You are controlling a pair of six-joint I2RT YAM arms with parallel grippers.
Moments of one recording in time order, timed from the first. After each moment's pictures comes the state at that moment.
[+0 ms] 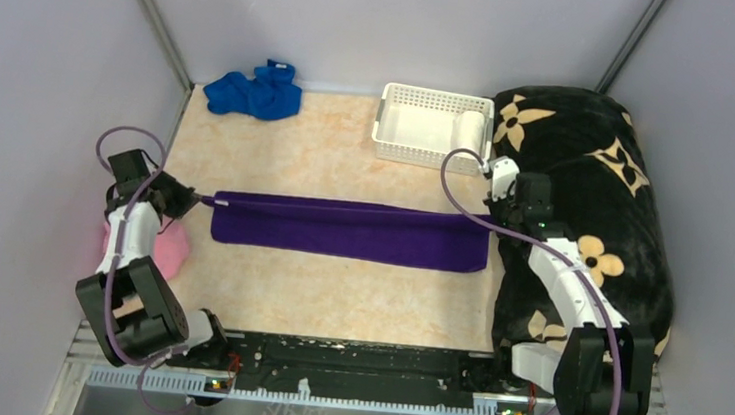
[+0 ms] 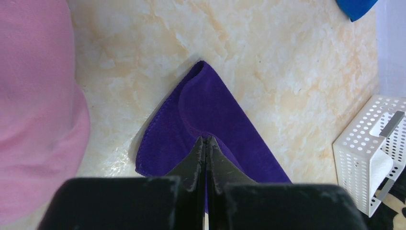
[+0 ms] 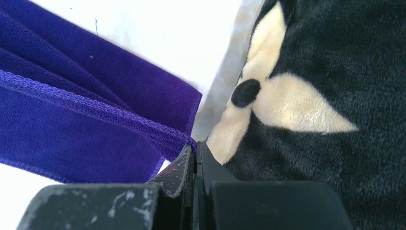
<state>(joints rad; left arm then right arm) 0.49 1.29 0.82 -0.34 0.23 -0.64 0.09 1.19 0.75 -0.32 -0.04 -0.38</state>
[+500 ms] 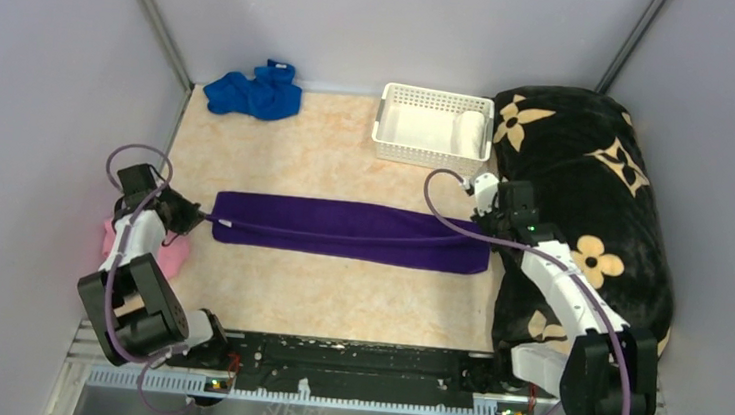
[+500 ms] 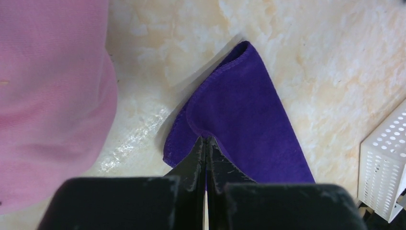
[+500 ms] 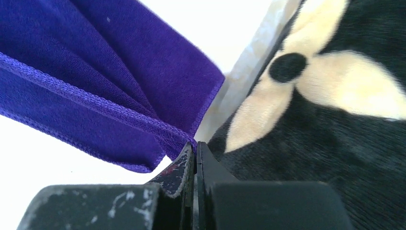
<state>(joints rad) 0.49 1.26 0.71 -0.34 0.22 -0.63 0.19 1.13 0.74 -0.47 0.03 -0.43</state>
